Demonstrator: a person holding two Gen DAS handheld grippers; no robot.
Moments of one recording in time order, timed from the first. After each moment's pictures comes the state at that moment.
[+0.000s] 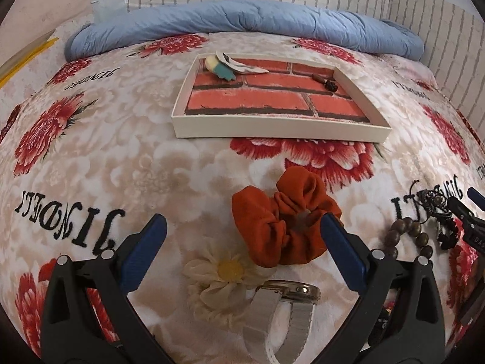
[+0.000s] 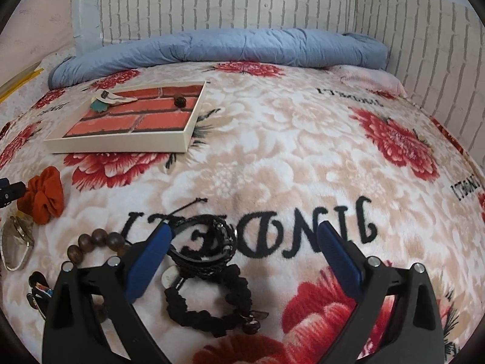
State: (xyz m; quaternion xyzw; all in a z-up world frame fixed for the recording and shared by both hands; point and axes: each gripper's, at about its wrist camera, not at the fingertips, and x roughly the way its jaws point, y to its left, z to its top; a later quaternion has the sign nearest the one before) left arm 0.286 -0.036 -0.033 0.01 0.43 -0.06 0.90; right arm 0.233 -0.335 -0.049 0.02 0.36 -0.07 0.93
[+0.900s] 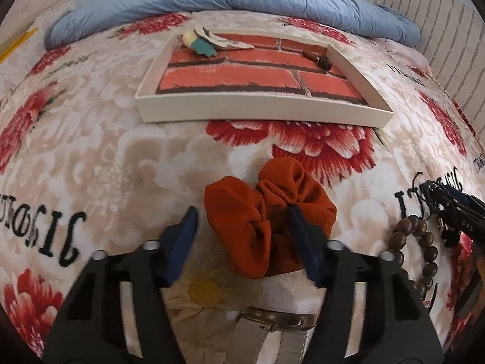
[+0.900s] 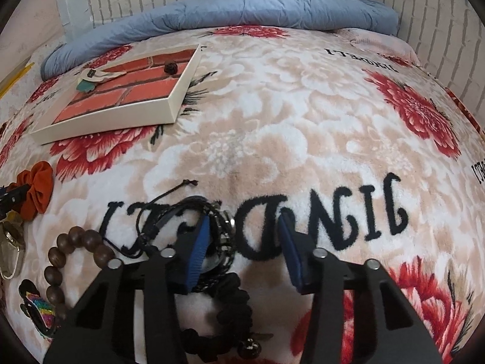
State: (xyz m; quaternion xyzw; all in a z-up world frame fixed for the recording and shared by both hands) left arm 0.315 -0.049 -0.061 0.00 0.47 -0.09 0.88; right arm 0.267 -0.346 -0.078 0.05 0.44 -0.06 0.90
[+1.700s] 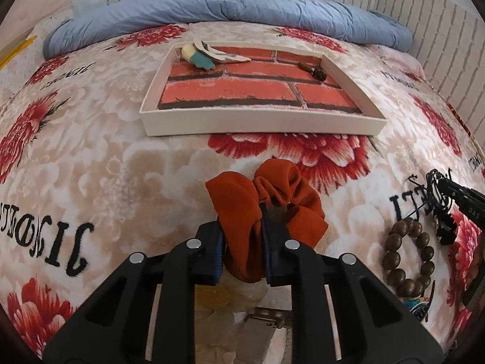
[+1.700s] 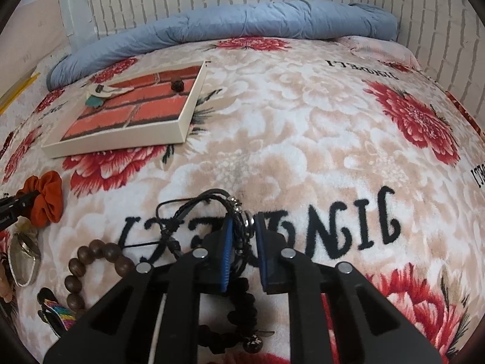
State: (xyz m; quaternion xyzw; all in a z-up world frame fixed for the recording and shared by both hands) left arm 0.308 -0.042 -0.048 0.00 0.44 -0.10 0.89; right arm 0.262 -0.348 -0.055 0.06 0.41 -0.05 0.91
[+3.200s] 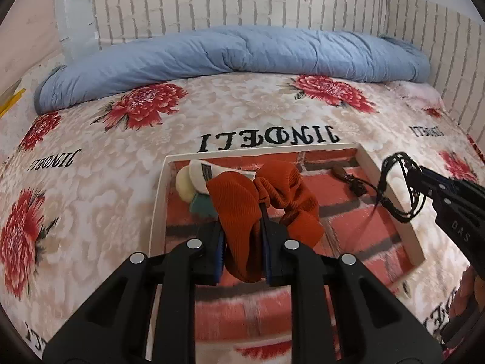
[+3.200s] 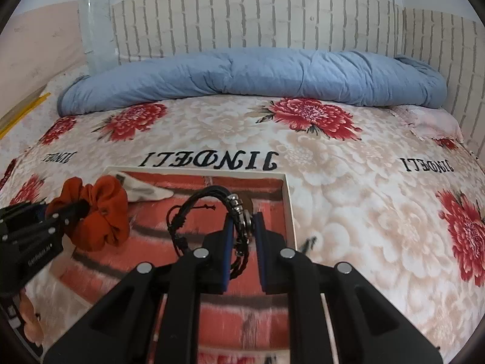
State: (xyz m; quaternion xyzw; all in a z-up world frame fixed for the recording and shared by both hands) left arm 0.499 -0.067 0.016 0.04 0.38 -0.08 0.92; right arm 0.476 -0.249 0.018 0.03 0.35 -0.01 0.94
